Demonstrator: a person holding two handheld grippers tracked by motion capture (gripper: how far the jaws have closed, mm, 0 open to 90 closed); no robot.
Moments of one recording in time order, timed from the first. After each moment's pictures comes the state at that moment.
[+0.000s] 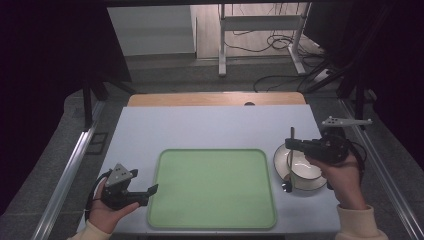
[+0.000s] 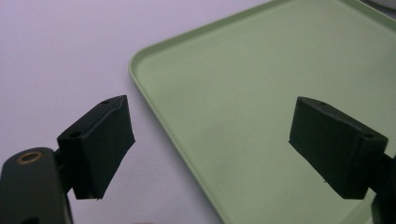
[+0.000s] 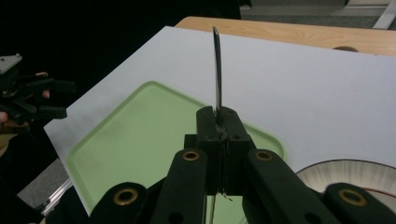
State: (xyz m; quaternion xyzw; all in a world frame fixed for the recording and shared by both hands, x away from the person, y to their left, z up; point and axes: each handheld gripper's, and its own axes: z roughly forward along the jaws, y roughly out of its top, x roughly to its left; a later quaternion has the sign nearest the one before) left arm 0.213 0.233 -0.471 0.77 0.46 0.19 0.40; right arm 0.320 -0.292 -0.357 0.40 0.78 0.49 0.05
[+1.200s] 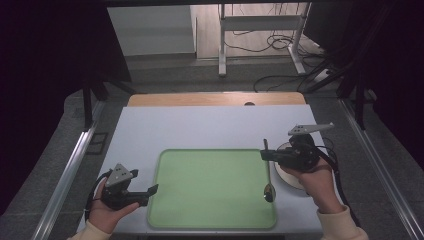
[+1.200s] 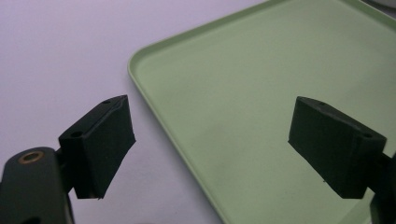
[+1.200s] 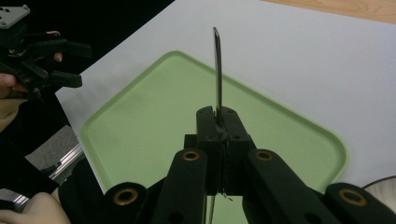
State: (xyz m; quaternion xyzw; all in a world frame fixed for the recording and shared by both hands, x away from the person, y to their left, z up) left arm 0.213 0.233 -0.471 0.77 0.46 0.18 0.40; right arm 0.312 -0.233 -0.373 0.36 0.82 0.45 0.02
